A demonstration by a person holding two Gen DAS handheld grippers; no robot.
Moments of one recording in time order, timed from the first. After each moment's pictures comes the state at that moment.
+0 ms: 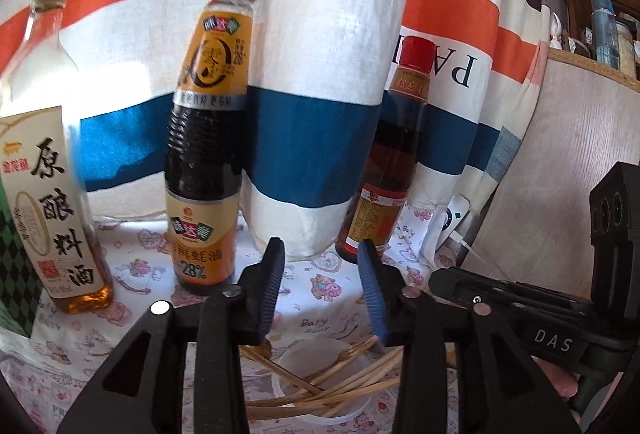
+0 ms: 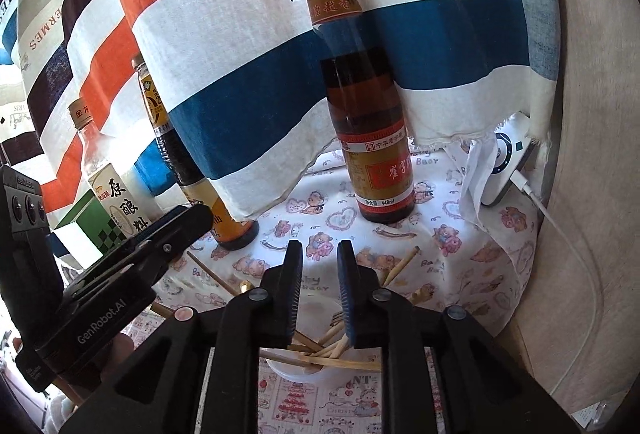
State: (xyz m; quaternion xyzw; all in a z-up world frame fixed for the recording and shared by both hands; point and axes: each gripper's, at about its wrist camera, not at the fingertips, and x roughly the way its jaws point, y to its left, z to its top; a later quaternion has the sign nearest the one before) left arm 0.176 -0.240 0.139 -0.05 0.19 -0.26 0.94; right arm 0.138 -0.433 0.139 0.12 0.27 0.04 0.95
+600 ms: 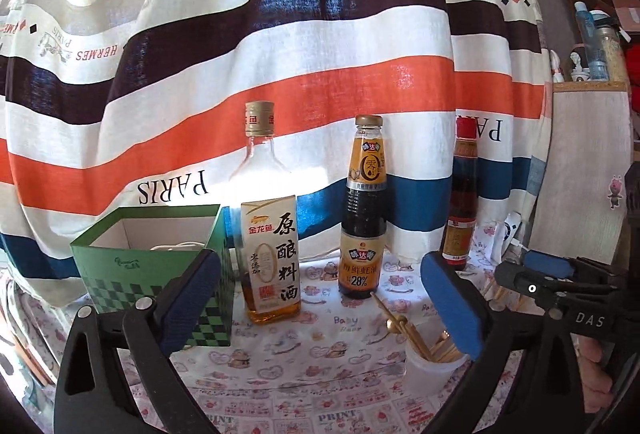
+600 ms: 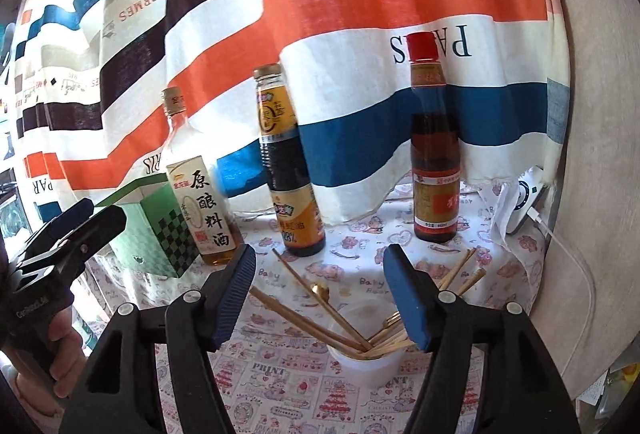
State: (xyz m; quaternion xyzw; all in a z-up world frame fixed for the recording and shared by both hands) left arm 0.071 -0.119 0.173 0.02 0.09 -0.13 0.99; right arm 0.065 -0.347 0.157 0.06 0.17 0.06 0.98
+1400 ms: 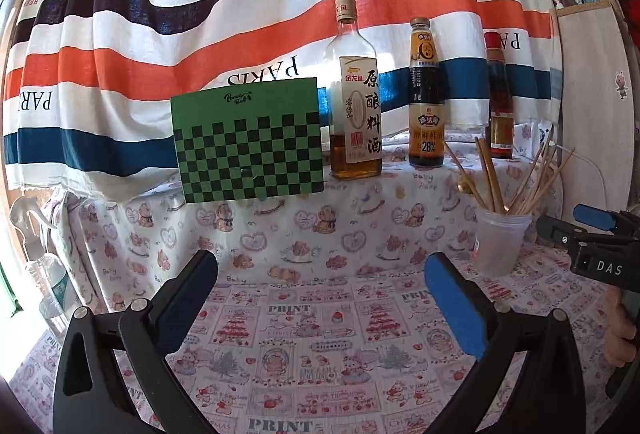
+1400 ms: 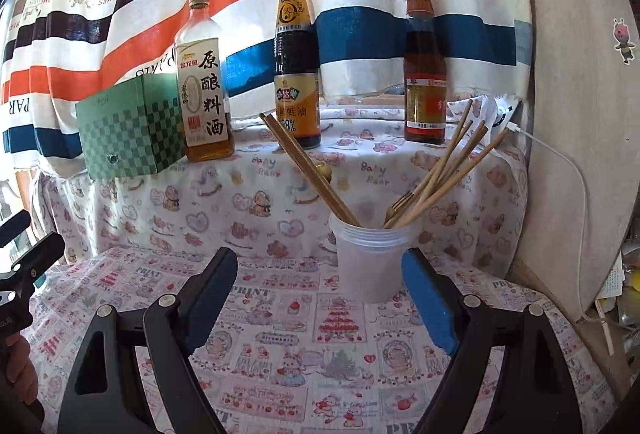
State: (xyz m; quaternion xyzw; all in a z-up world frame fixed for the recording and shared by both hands) left arm 0.001 -0.037 0.029 0.04 0.12 -0.06 0.99; right arm 0.009 -0.287 0.033 0.01 0.19 -0.02 0.98
